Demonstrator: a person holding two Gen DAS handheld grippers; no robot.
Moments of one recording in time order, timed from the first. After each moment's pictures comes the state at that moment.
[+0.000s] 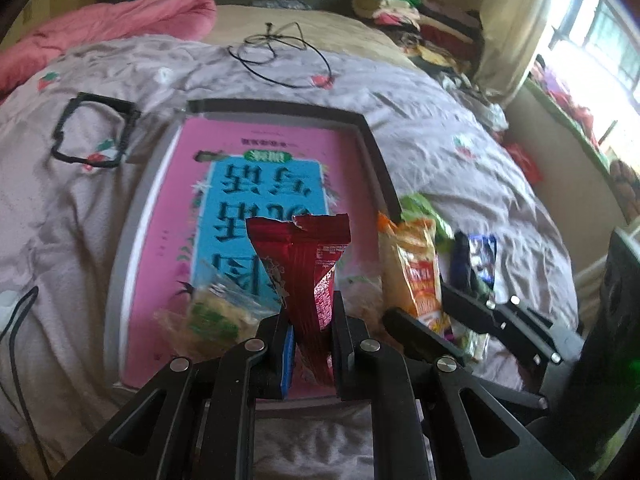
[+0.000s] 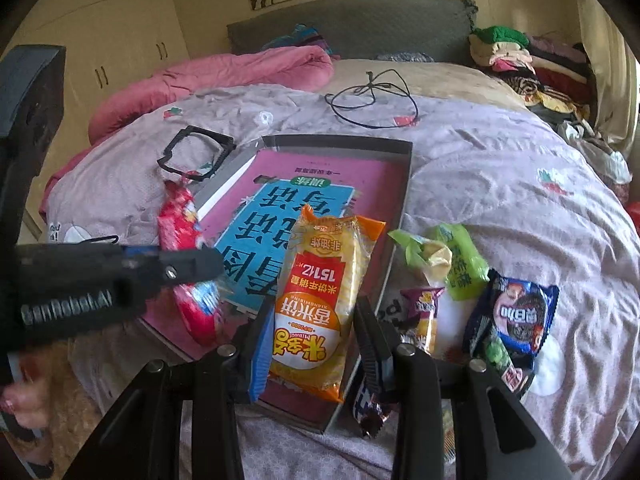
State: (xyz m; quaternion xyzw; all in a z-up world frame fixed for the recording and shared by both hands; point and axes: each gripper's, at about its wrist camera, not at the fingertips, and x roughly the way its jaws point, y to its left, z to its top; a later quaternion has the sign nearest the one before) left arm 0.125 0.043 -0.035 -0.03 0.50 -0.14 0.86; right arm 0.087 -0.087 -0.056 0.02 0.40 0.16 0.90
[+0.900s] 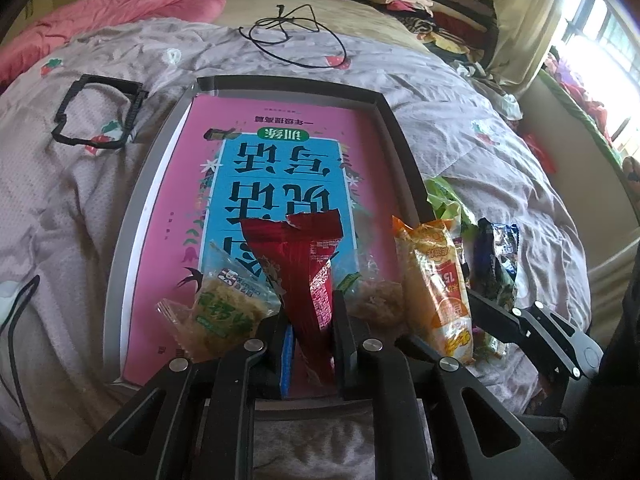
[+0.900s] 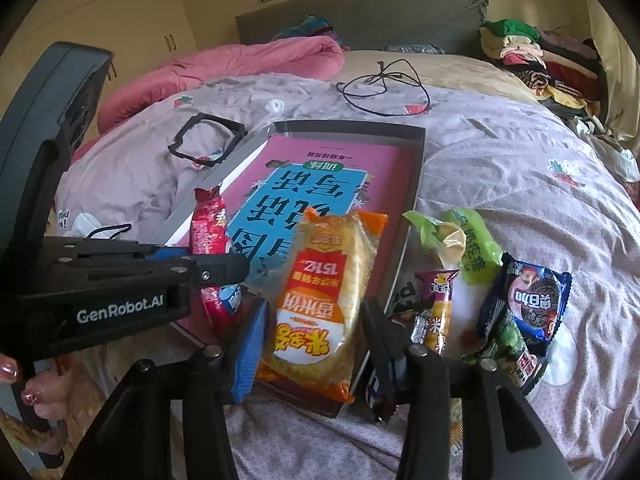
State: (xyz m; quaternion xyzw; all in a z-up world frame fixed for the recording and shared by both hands) left arm 0.134 0.049 -0.050 -0.03 0.52 -0.12 0.85; right arm 0.079 -0.080 -0.061 0.01 0.41 0.18 0.89
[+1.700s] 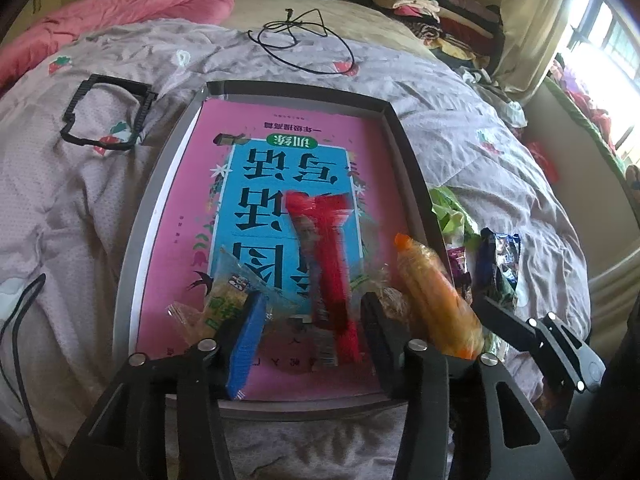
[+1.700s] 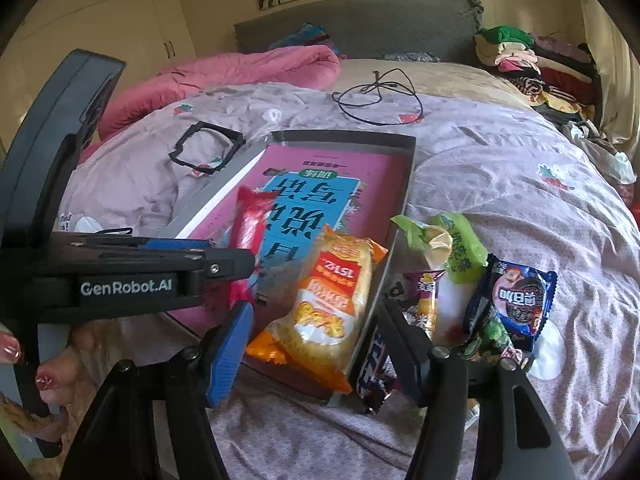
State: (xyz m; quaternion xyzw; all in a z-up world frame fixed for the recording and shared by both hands) left arm 0.135 0.054 -0.044 -0.04 0.51 -0.11 0.85; right arm 0.070 -0.085 -0.055 0.02 0.40 0.18 0.90
